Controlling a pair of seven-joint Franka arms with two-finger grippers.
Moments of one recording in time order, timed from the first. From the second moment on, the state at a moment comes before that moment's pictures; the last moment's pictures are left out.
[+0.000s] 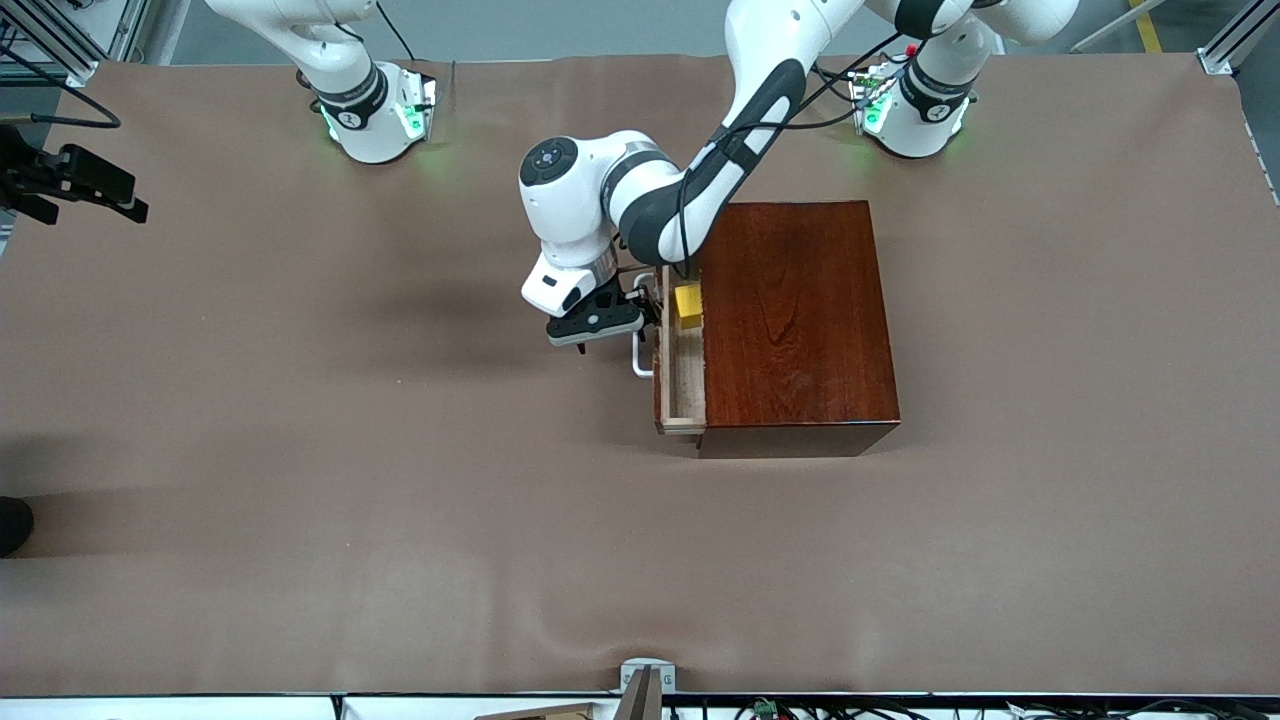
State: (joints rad) left arm -0.95 0.79 0.01 -1.27 0.30 2.09 -1.25; right arm -0.04 -0.06 -0.01 -1.54 0.02 1.38 -0.04
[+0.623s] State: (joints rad) left arm -0.96 0.80 0.01 -1.27 0.31 2.15 -1.32; right arm -0.04 -0.05 -0.01 -1.54 0.02 1.38 -0.04
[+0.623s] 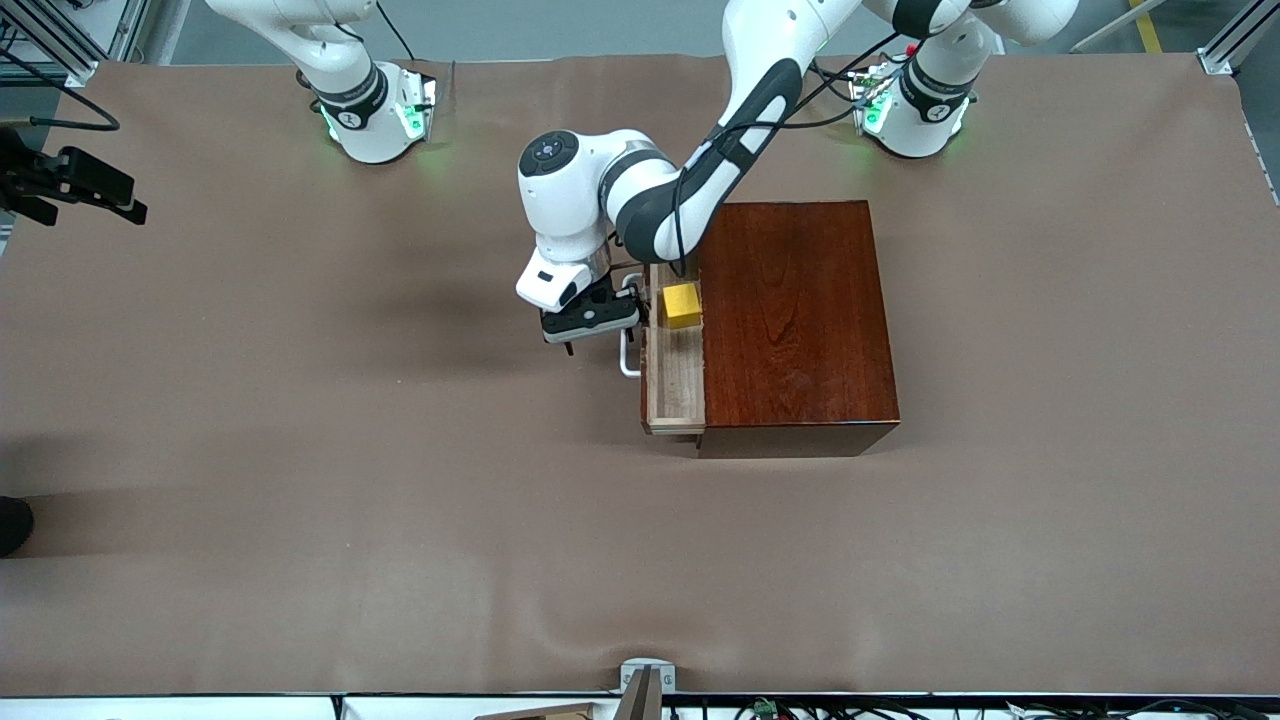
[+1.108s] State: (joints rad) left arm -0.97 0.80 0.02 -1.28 0.33 2.17 -1.32; right arm -0.04 -0.05 -0.01 -1.54 0.02 1.38 -0.04
